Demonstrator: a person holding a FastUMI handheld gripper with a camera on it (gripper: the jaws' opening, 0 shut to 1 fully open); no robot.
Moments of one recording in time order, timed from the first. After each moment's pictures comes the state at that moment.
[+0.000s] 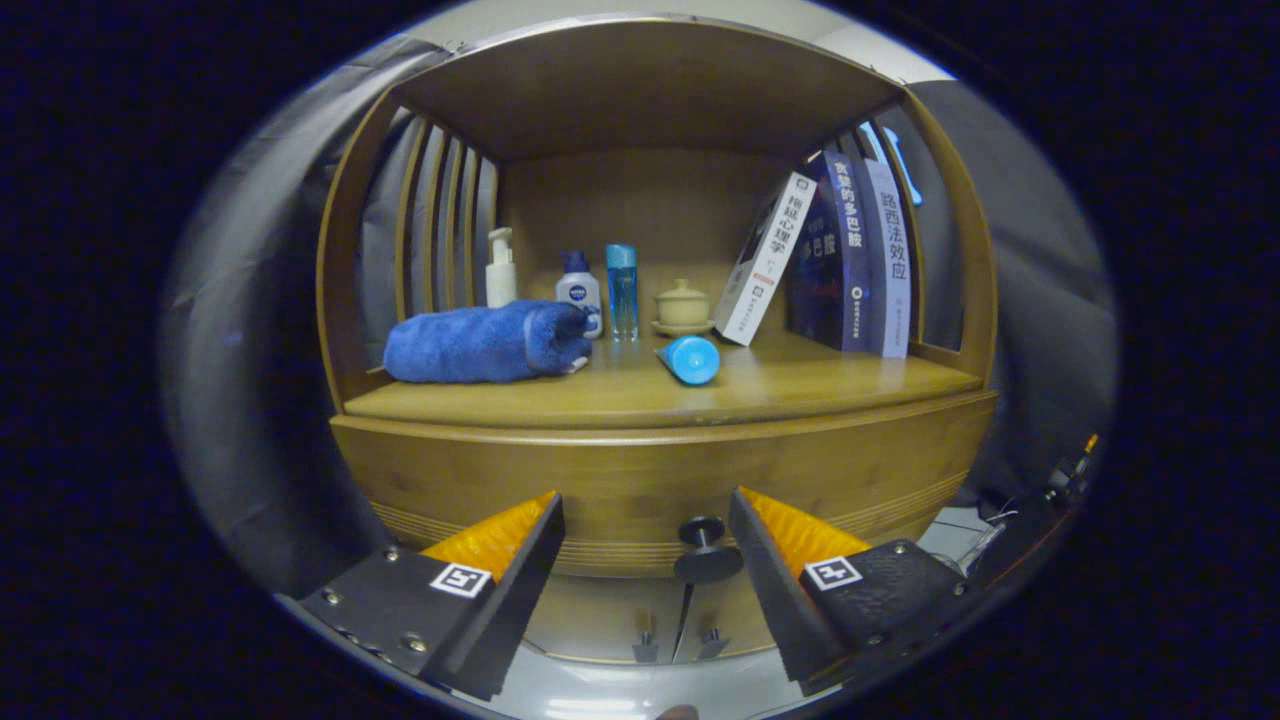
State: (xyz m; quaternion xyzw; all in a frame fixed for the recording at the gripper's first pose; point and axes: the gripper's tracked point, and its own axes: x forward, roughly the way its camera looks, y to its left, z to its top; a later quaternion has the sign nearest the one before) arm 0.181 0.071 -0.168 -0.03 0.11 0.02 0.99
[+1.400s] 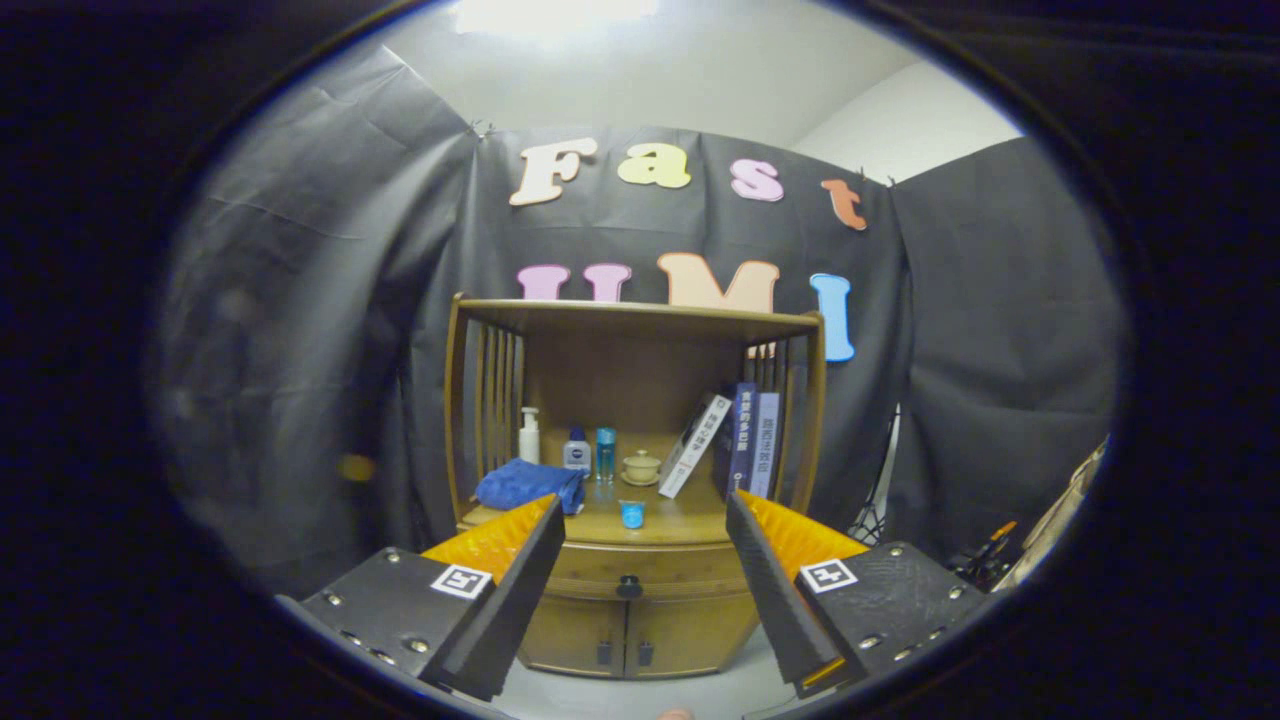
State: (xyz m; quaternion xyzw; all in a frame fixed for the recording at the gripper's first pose) arm -0.051 0.031 0.081 -0.07 -0.04 0.00 1.00
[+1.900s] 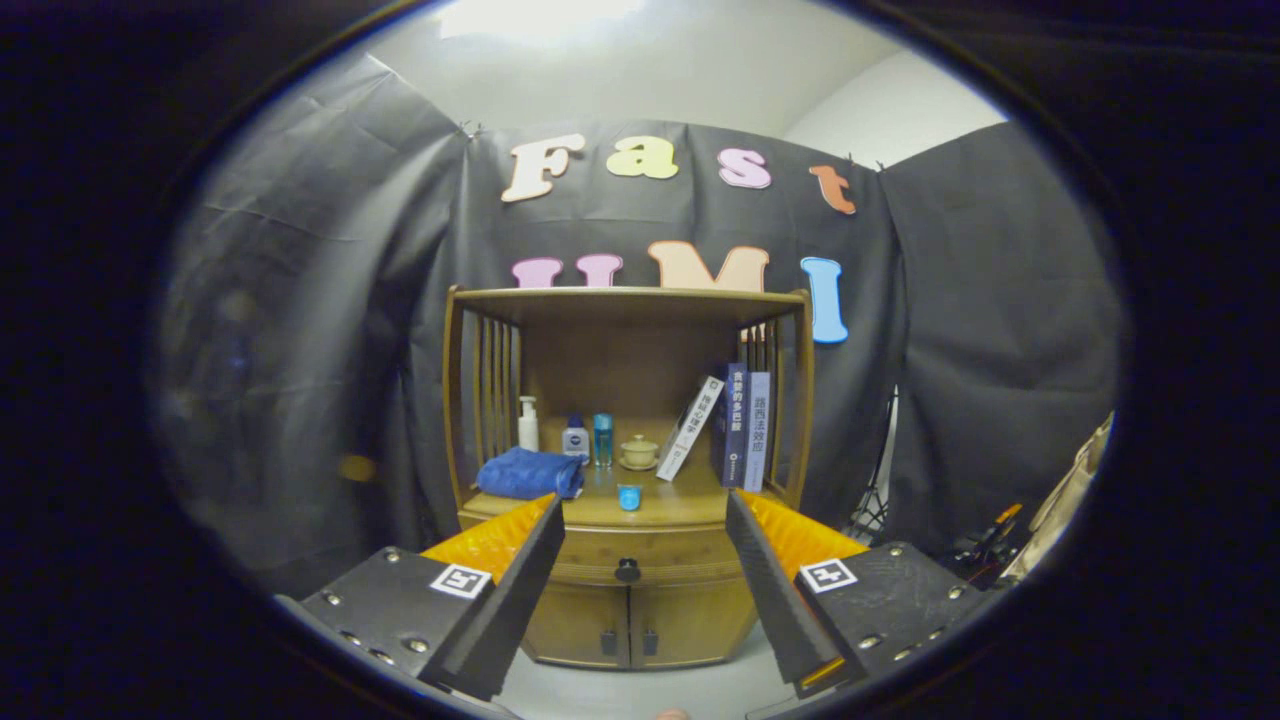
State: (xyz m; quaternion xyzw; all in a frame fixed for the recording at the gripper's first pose) arm -0.056 0.027 0.059 -0.05 -0.02 0.00 1.00
